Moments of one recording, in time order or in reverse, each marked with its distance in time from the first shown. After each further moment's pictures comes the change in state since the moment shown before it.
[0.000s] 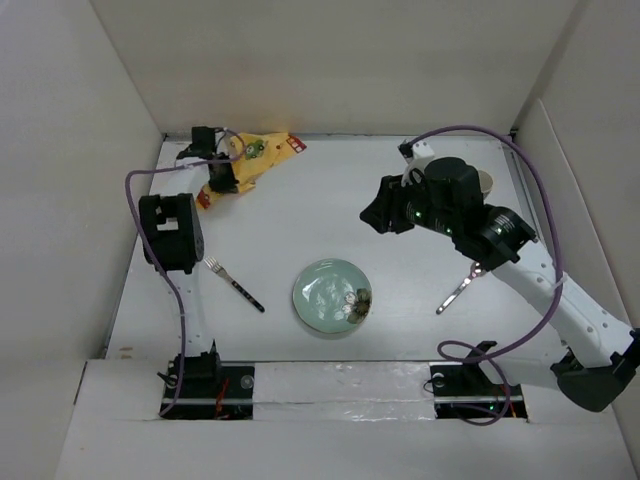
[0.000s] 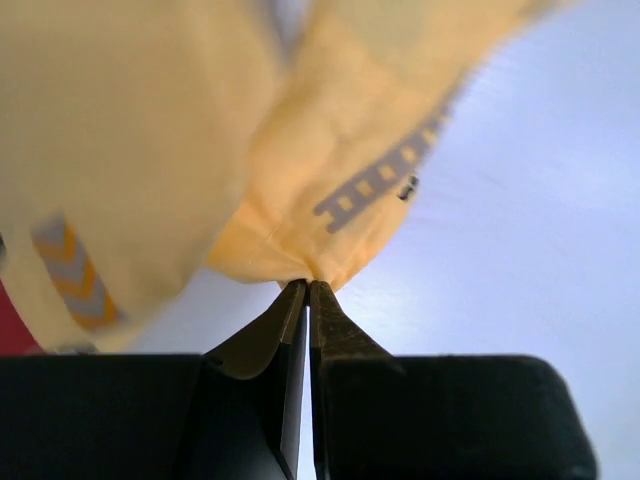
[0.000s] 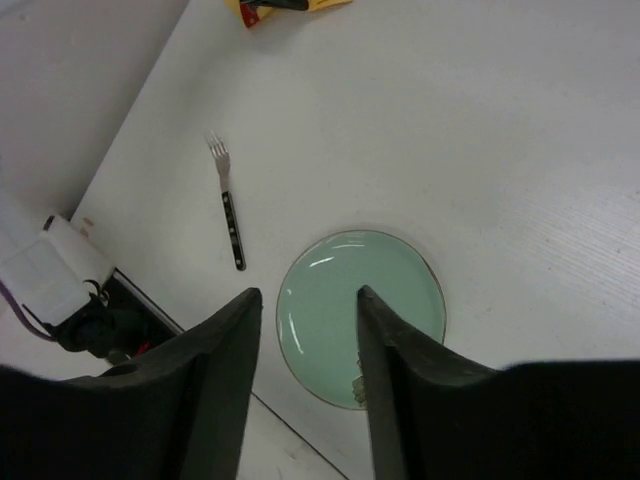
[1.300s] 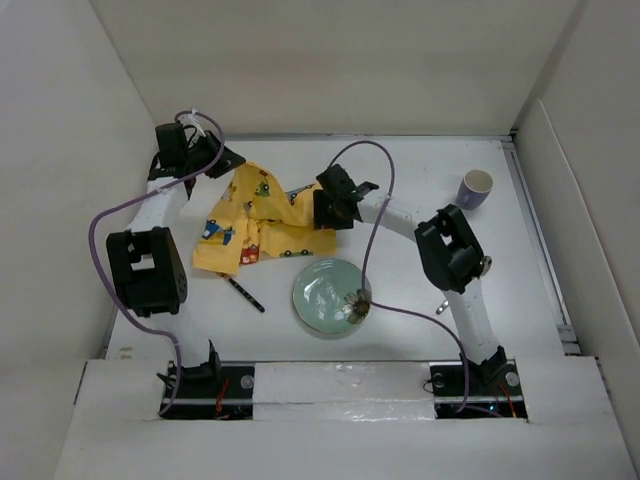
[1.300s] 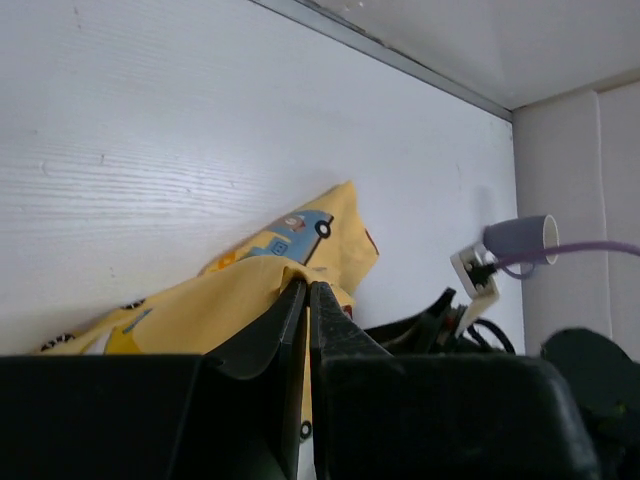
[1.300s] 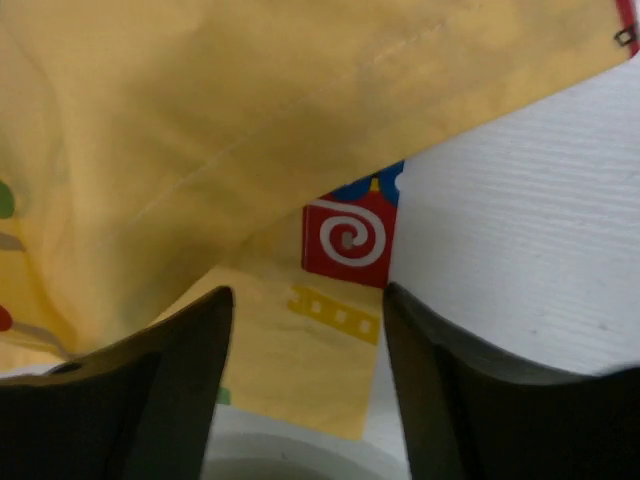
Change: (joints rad) left arm 0.008 -0.528 -0.459 0.429 0.441 -0.351; right arm -0.064 1.023 0.294 0.177 0.112 0.159
